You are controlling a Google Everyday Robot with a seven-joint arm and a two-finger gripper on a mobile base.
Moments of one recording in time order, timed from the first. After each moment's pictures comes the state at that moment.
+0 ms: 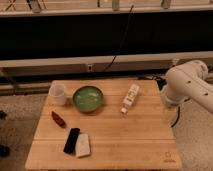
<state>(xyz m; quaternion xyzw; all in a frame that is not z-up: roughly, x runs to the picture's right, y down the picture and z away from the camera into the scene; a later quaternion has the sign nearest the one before) 0.285 0.102 0.684 -0.28 0.02 0.02 0.96</state>
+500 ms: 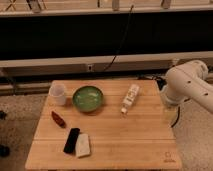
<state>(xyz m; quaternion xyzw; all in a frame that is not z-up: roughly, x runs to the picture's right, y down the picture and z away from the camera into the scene) 0.285 0.103 0.684 -0.28 0.02 0.02 0.96</state>
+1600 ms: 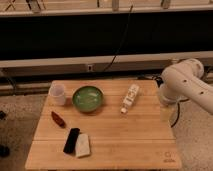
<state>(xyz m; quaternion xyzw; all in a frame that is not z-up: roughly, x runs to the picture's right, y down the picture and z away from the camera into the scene) 0.259 0.086 0.694 -0.27 0.02 -0.02 0.96</state>
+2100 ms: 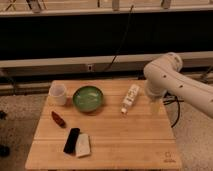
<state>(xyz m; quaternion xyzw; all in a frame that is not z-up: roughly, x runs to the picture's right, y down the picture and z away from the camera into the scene) 0.229 0.061 0.706 -0.25 0.03 -0.08 0.96</state>
